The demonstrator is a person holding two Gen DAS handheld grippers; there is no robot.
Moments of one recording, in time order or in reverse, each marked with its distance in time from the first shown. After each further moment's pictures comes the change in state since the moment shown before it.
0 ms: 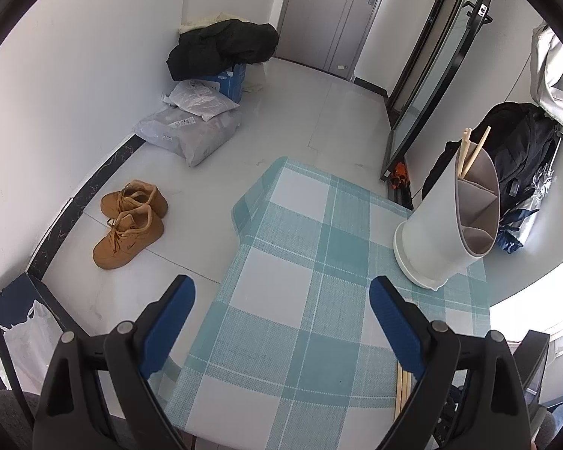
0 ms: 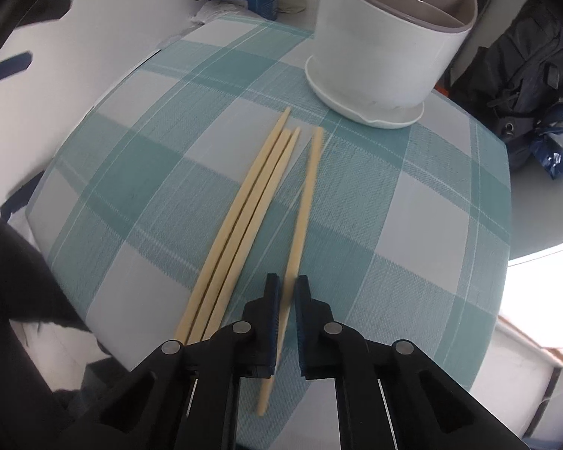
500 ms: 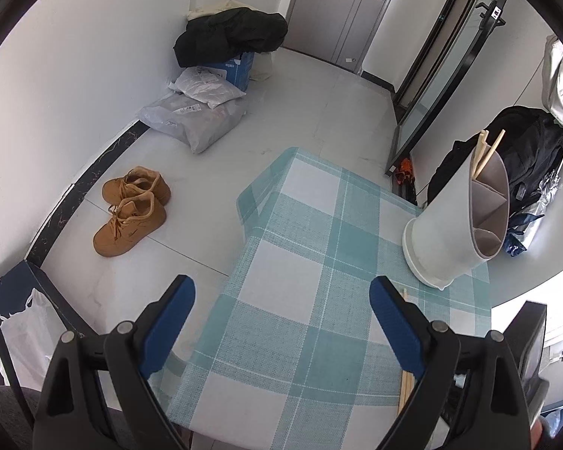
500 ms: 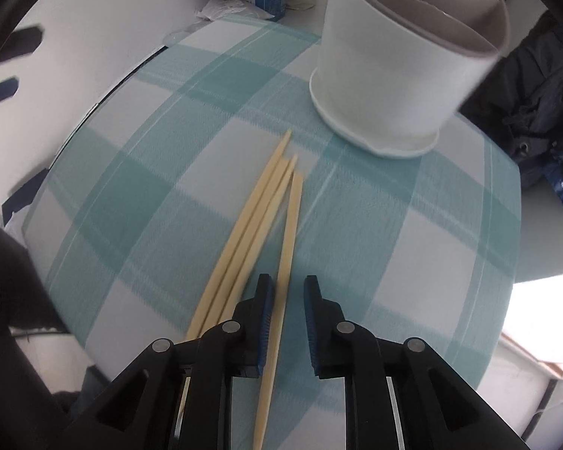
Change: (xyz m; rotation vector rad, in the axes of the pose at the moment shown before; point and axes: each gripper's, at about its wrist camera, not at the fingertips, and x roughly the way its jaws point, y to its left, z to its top) left arm 0.010 0.012 0.002 -0.032 0.042 0.007; right arm 0.014 -0.004 0.041 -0.017 0.012 0.023
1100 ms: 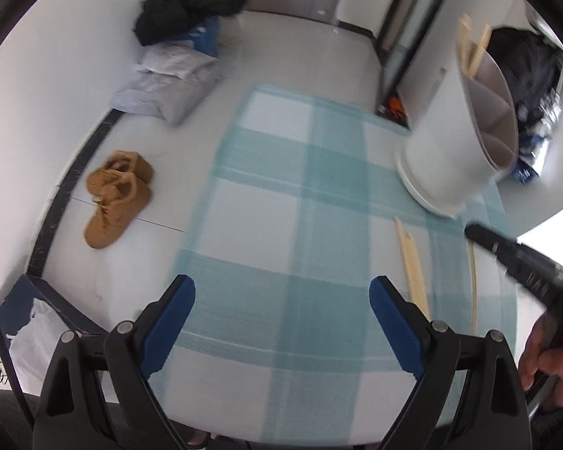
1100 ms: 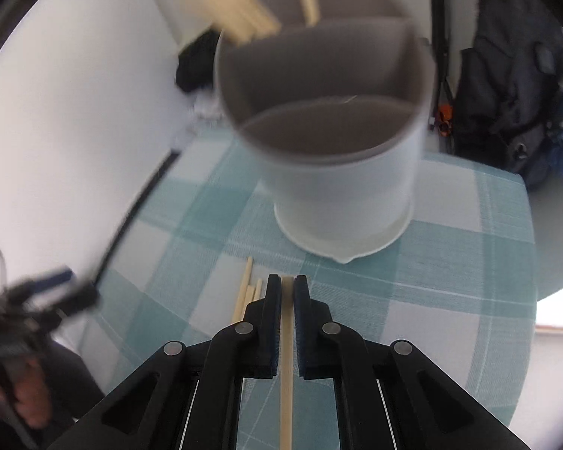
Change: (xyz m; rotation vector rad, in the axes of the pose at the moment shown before) left arm 0.037 -0.035 -0.036 0.170 0.175 -0.002; right arm -0.028 -0.067 0.024 0.291 -0.312 0.239
